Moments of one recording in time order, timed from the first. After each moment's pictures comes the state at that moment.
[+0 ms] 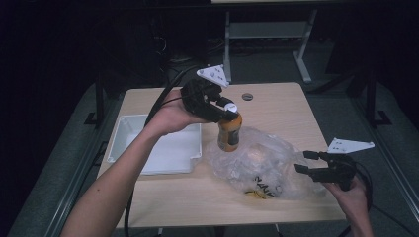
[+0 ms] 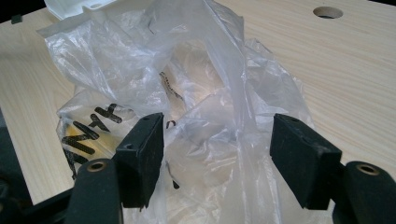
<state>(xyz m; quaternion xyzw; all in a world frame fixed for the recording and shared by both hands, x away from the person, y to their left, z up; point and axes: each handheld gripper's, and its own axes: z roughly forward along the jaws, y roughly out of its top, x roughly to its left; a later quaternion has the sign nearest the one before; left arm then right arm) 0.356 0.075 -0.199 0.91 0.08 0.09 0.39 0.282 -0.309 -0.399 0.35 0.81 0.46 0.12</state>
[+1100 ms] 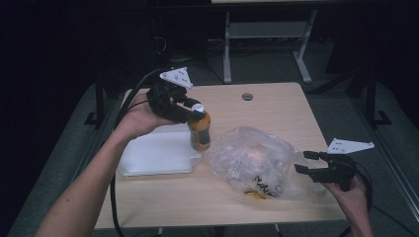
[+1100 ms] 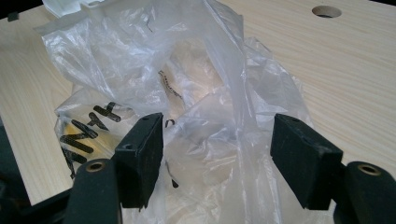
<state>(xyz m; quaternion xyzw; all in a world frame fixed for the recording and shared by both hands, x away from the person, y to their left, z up) 0.358 0.143 -0.206 0.91 0.14 0.12 0.36 0.282 -0.308 -0.399 0.35 0.81 0.45 0.12</state>
